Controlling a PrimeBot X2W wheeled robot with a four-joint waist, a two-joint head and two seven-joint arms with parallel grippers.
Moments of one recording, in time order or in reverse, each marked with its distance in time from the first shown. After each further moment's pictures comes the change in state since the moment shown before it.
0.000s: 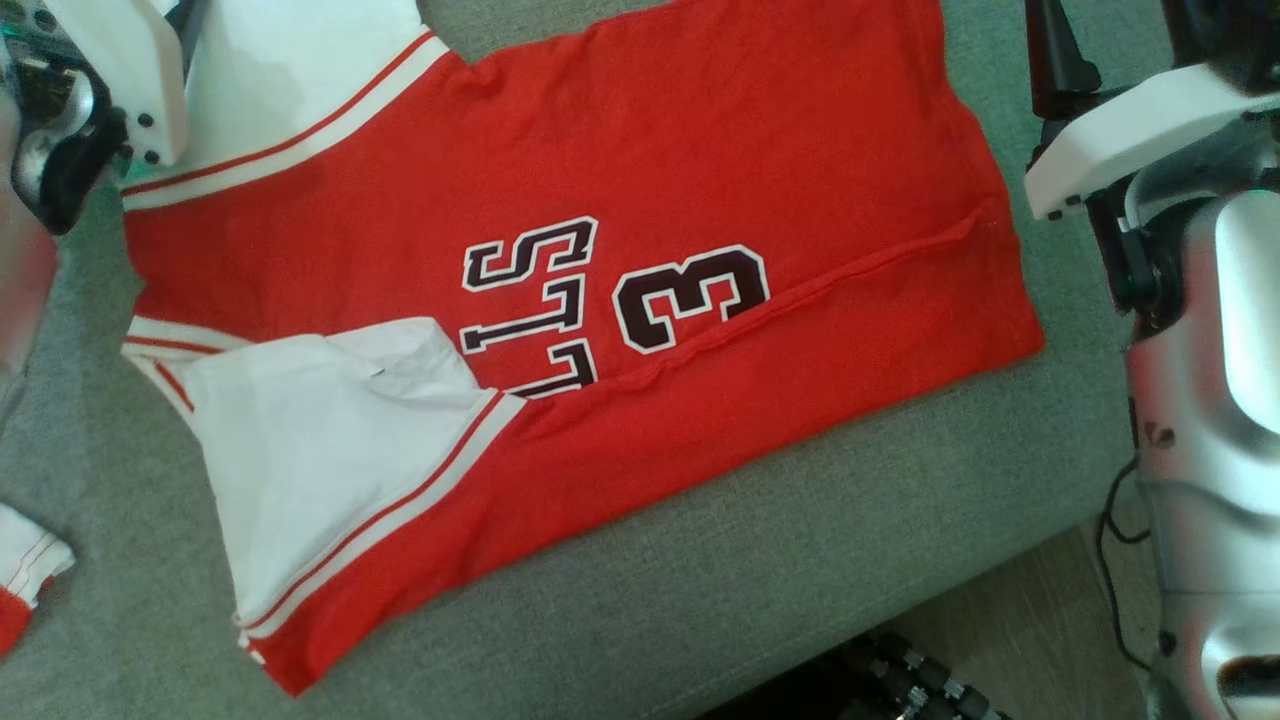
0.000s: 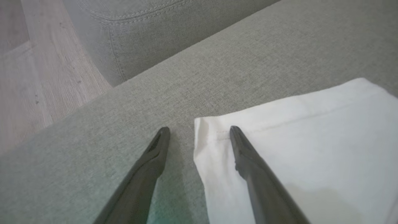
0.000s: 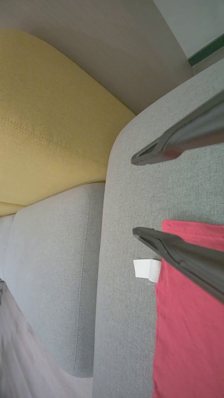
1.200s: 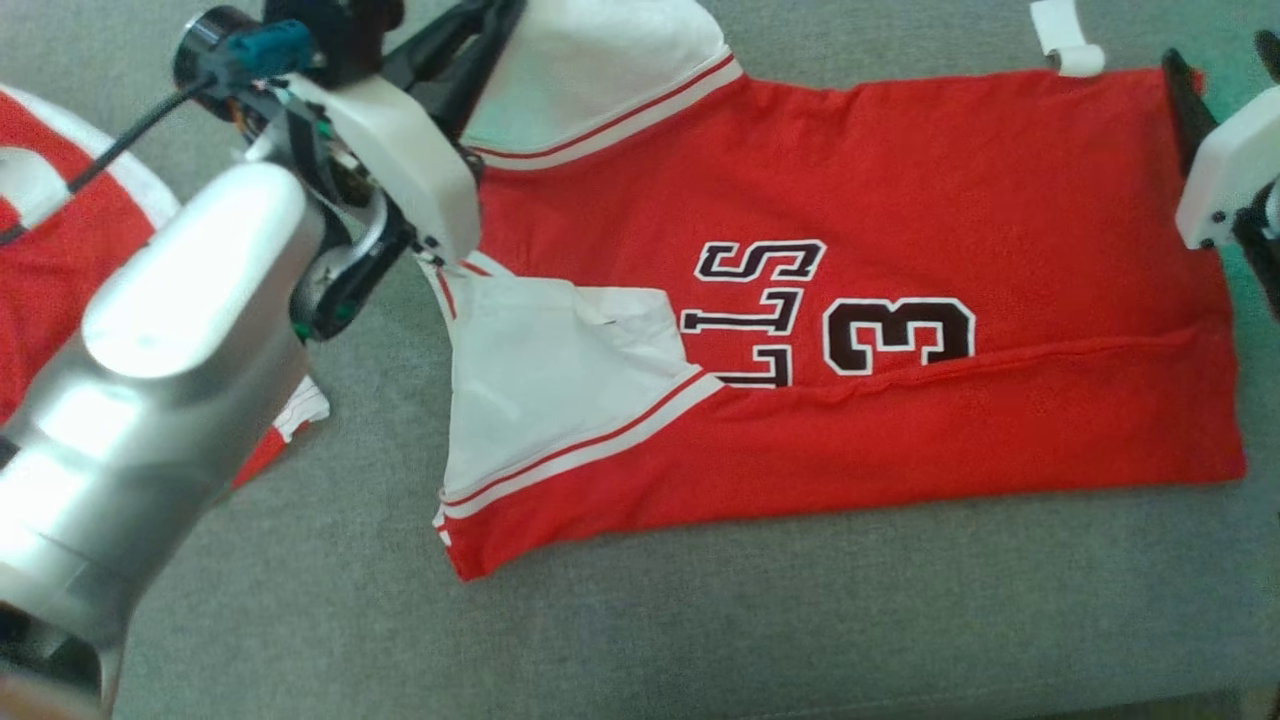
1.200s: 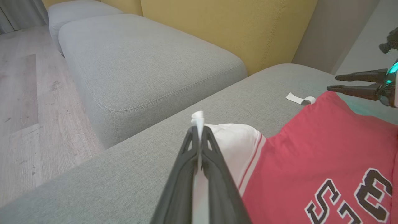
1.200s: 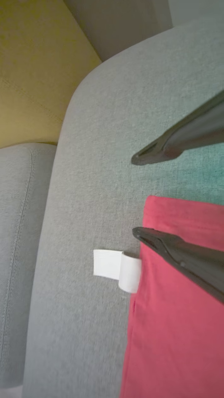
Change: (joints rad) left arm 0.151 -0.092 -0.144 -0.425 -0.092 0.041 -0.335; right arm -0.137 -0.276 0.133 0.479 0.139 0.000 0.092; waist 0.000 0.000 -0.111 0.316
